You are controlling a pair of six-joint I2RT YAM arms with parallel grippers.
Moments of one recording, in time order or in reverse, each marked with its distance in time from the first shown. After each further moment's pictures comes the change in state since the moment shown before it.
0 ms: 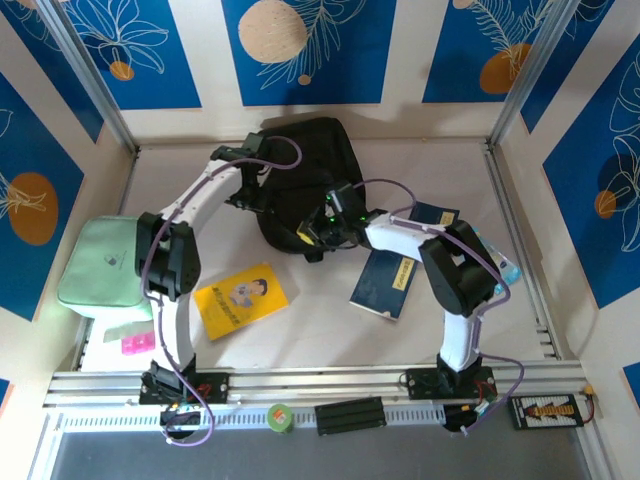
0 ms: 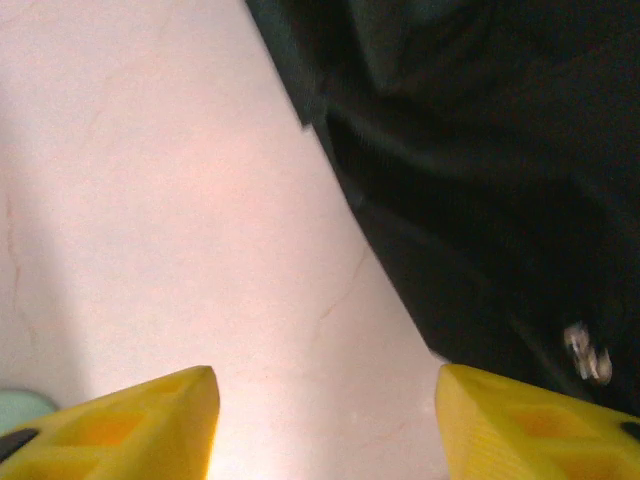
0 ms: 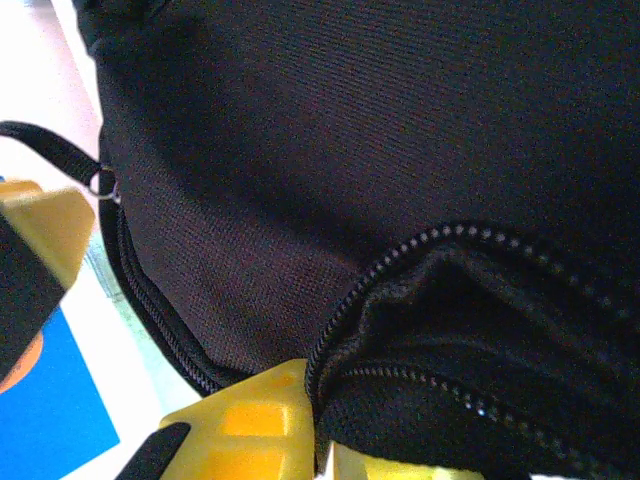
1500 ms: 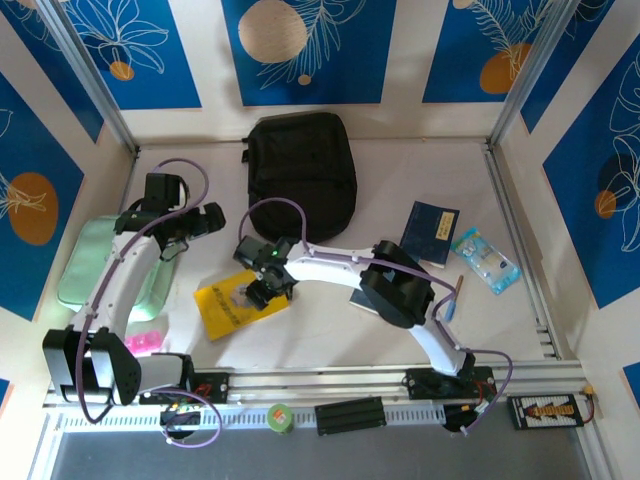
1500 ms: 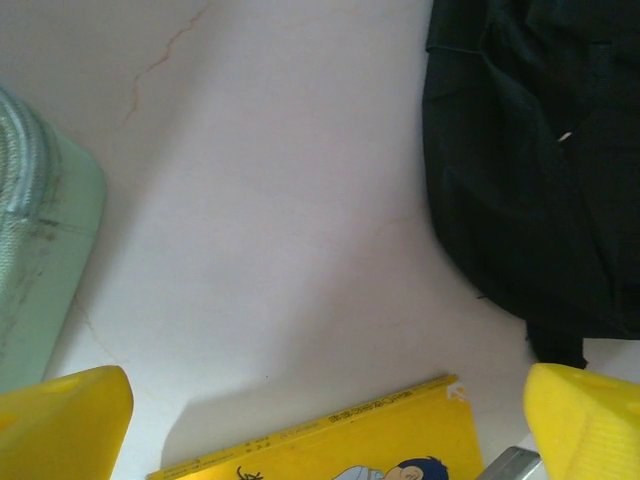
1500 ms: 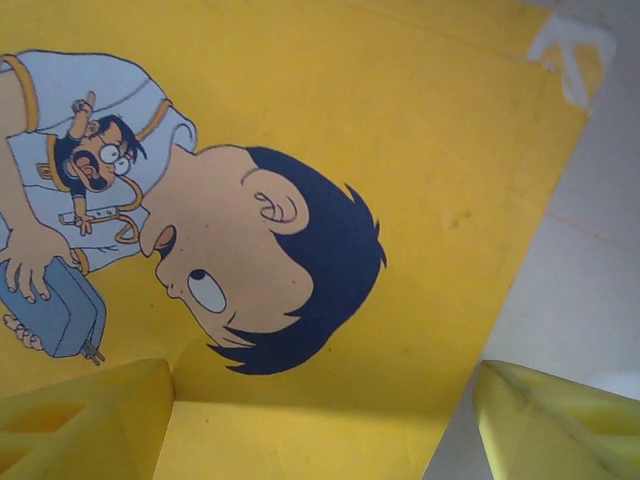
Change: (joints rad) left arm 0.315 -0.752 -0.704 0.306 0.278 -0.333; right arm 0.466 0.270 0.452 -0.718 0.488 -0.903
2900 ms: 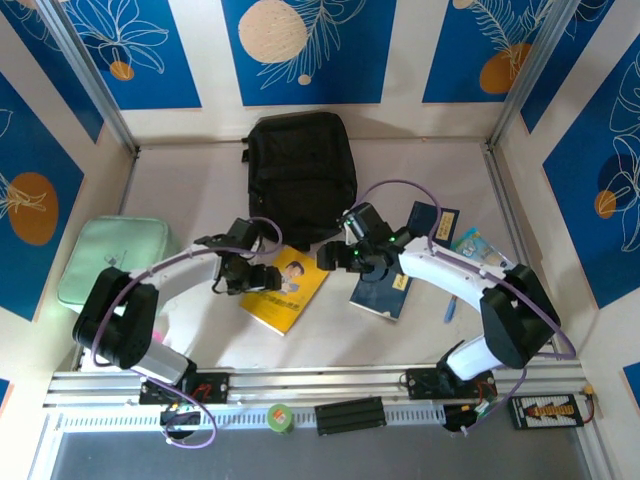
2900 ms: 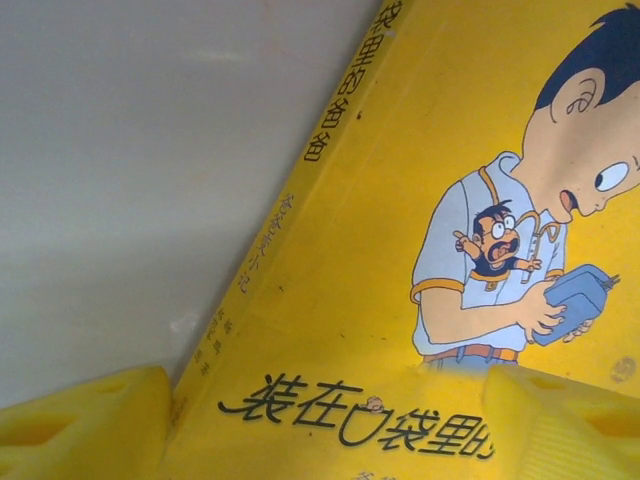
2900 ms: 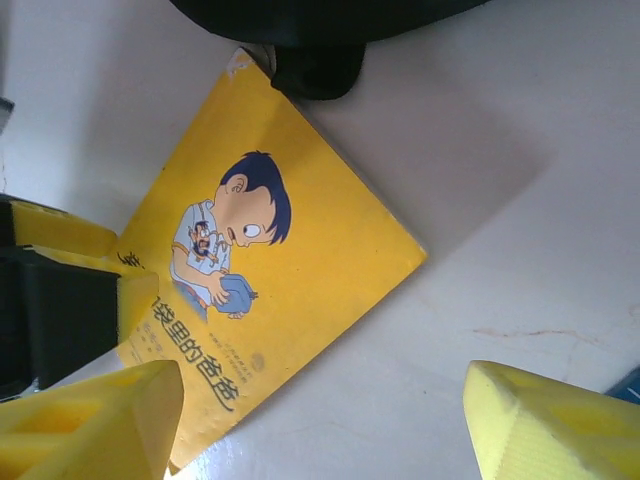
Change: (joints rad) left arm -0.441 0.234 -0.300 0.175 0.148 -0.114; right arm -0.419 -0.707 -0.711 0.335 -0.304 0.302
